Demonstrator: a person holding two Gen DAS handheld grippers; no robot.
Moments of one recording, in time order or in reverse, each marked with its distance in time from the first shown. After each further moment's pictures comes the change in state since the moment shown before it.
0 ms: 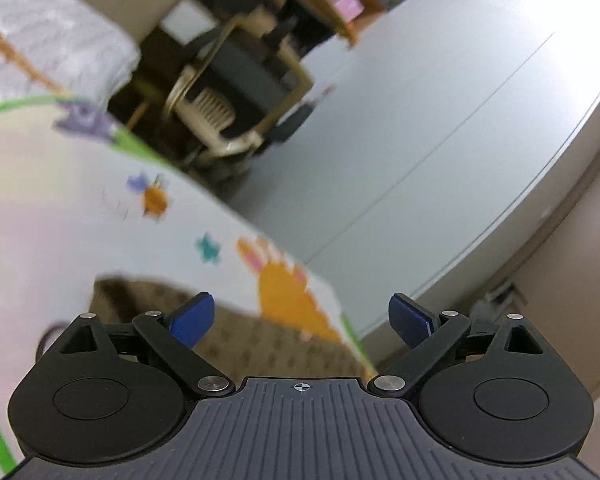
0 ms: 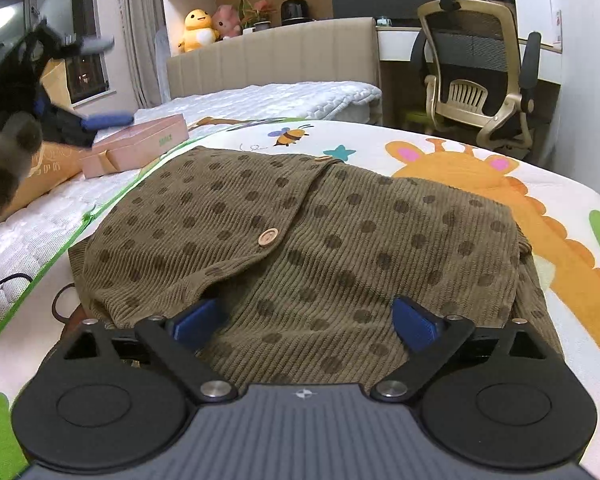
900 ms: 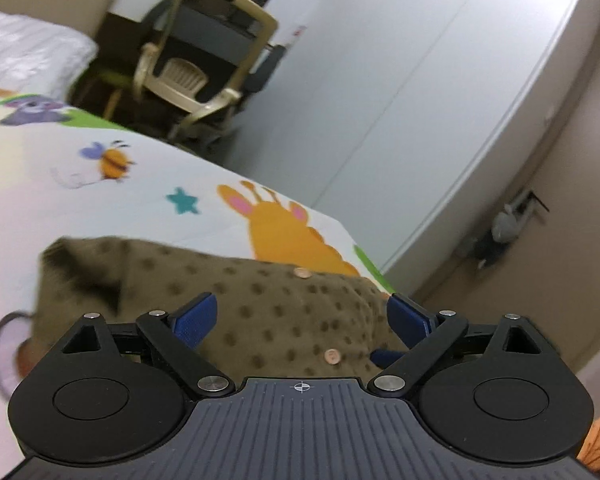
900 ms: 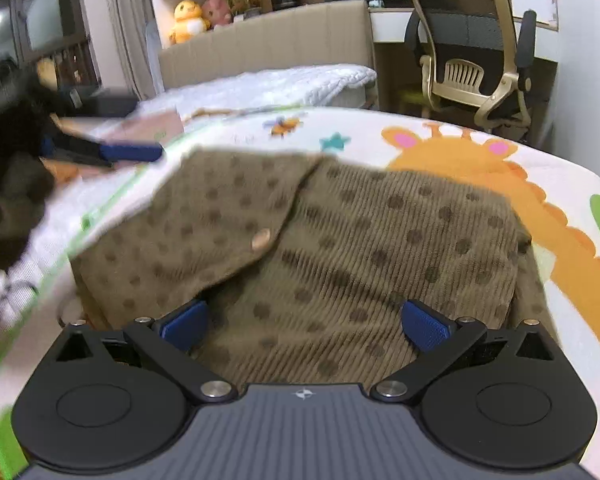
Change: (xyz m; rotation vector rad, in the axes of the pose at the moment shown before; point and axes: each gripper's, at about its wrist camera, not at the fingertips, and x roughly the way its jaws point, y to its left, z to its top) left arm 0.050 -0.039 -0.025 0.247 0.129 0.059; right arm -0.006 -0.010 0.019 0.056 0.020 0.005
